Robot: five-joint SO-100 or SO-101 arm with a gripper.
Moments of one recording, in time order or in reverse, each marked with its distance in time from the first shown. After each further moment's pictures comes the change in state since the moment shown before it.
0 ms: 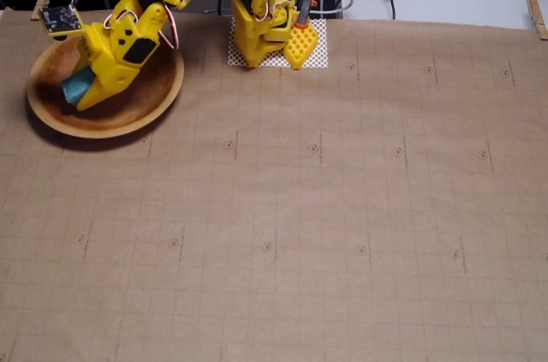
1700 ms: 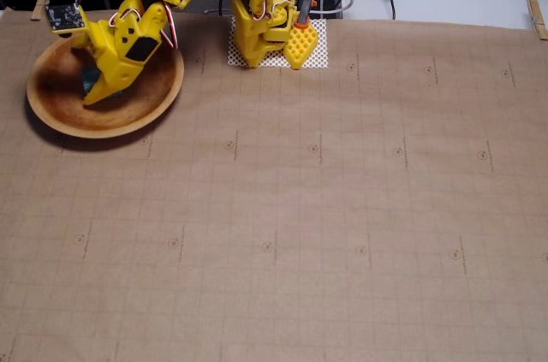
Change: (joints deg) arm 1.8 0.8 2.9 -0.3 -0.1
